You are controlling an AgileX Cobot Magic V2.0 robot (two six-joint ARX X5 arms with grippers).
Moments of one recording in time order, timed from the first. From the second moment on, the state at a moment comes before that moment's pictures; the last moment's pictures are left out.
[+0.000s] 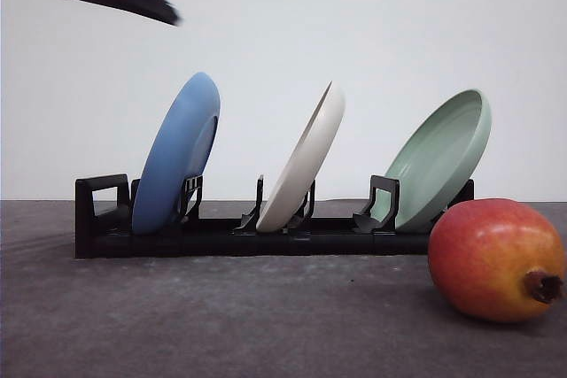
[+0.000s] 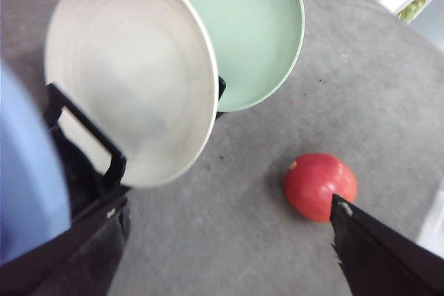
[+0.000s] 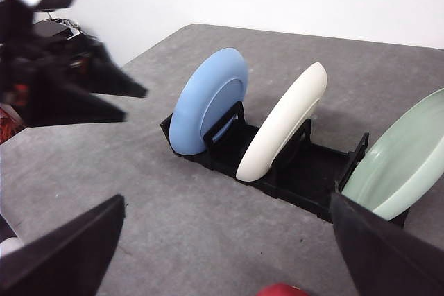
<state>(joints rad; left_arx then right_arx) -0.54 1.22 1.11 -0.49 0.38 -0.04 0.07 0.56 0.91 -0.70 -0.71 0.04</state>
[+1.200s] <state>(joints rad) -0.70 1.83 1.50 -0.44 0.18 -0.02 0.07 0.56 0.91 -0.70 -0.71 0.06</state>
